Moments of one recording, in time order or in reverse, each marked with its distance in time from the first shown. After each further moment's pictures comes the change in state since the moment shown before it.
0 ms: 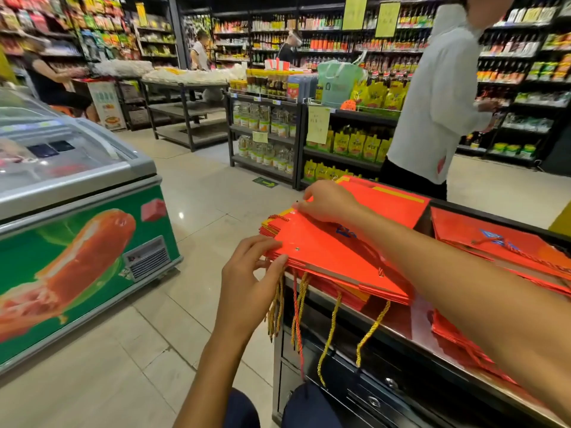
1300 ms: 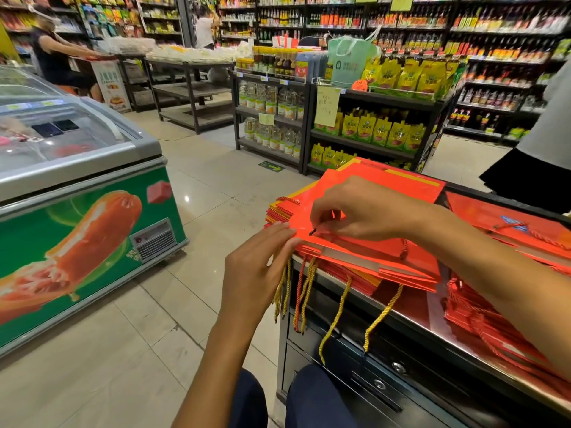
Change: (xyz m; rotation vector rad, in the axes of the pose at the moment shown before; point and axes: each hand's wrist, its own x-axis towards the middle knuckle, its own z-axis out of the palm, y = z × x) left_hand -0.007 -0.013 0.000 0.244 0.082 0.328; right_hand -0.096 -0.007 -0.053 0.026 -0.138 -0.702
